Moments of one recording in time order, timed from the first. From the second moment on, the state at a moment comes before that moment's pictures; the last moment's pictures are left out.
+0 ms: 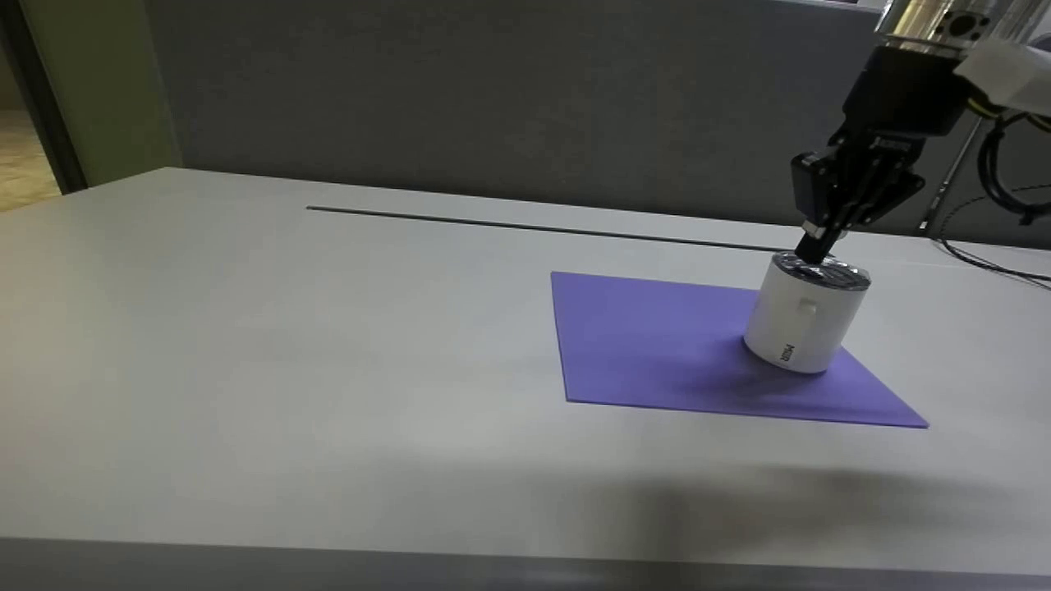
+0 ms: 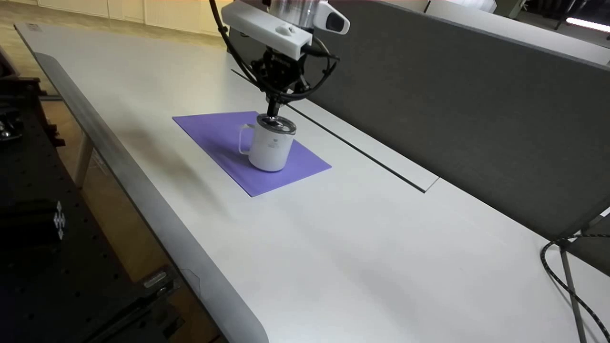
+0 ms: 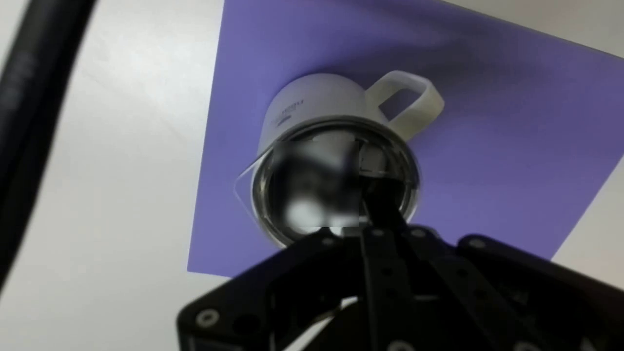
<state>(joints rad) -0.18 0.18 0.03 -2.52 0.30 2.81 -0.64</state>
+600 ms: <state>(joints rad) -0.22 0.21 0.07 -2.52 0.38 2.81 -0.65</state>
